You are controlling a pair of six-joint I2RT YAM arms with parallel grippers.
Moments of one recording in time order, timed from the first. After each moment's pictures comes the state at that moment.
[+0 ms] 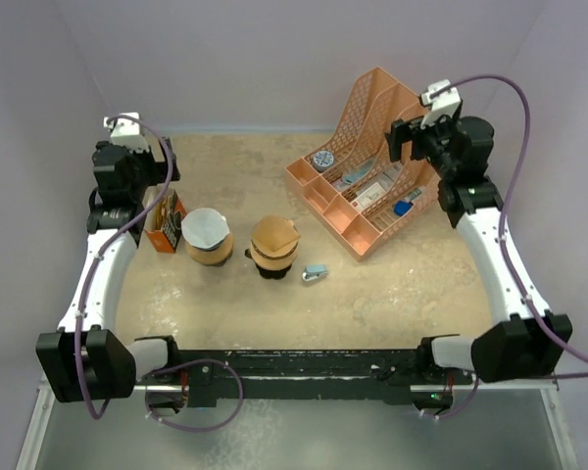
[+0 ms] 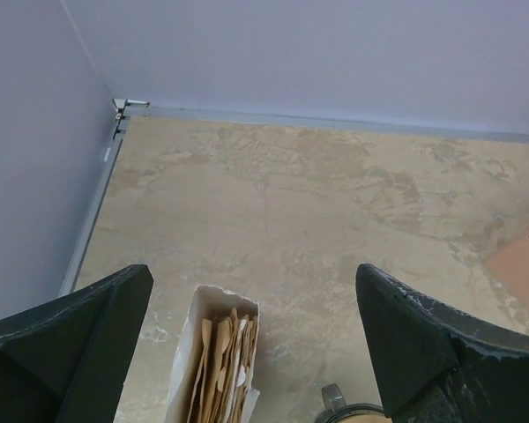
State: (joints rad) left arm 0.08 1.21 1.09 -0.08 0.03 -0.03; right arm 0.10 1.34 1.33 -0.13 -0.20 -0.18
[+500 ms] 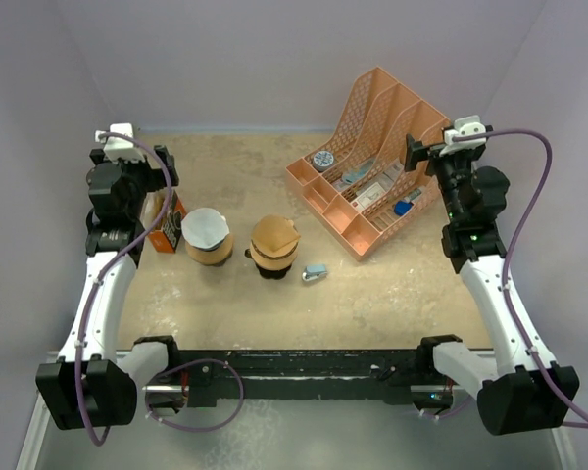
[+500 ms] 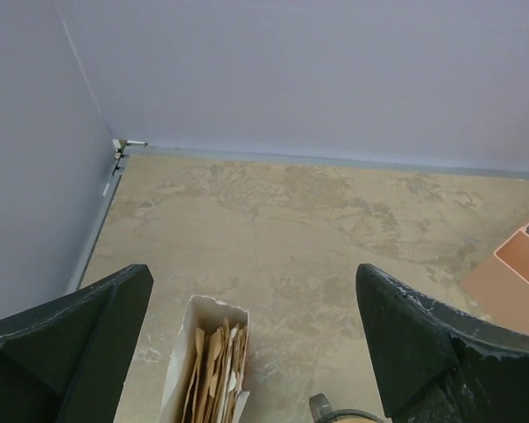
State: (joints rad) left arm 0.08 1.06 0.95 0.06 0.03 -0.06; right arm 0.10 1.03 0.98 0.28 -0.04 -0.20
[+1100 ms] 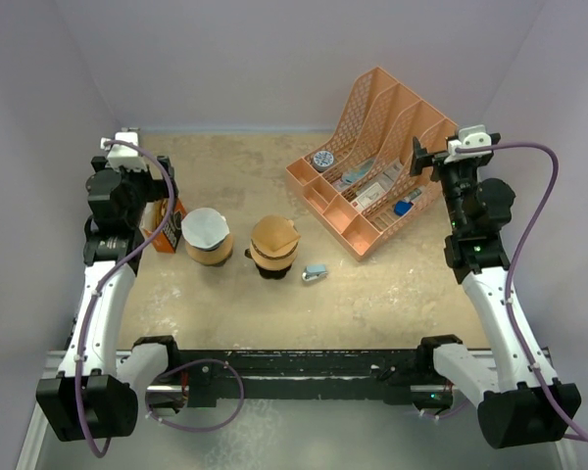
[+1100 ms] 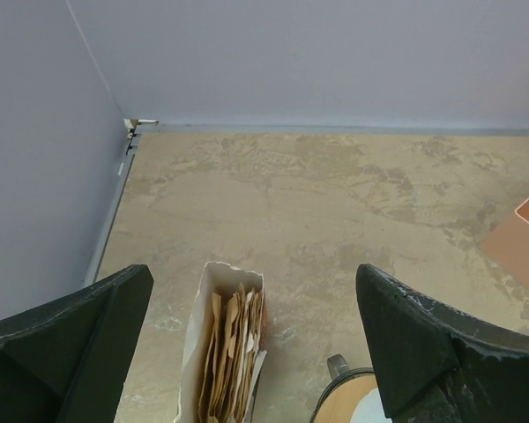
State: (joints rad) left arm 0.08 1.00 0.91 -0.04 0.04 0.01; right arm 0.10 0.95 0.92 0.30 -0.01 -0.24
